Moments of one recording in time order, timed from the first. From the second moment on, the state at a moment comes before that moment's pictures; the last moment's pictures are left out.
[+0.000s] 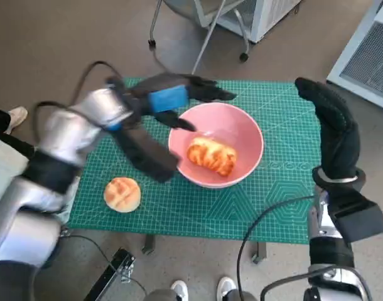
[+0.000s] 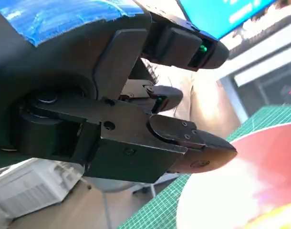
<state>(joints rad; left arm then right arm) -1.09 0.71 -0.52 0.48 0.86 -0.55 -0.14 -0.63 -0.22 -0.17 0.70 0.16 -1.00 0.28</state>
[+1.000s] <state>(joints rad) -0.51 1.09 -0.10 0.00 0.54 -0.60 -0.47 -0.66 -0.19 -0.15 0.72 0.19 -0.94 0.33</state>
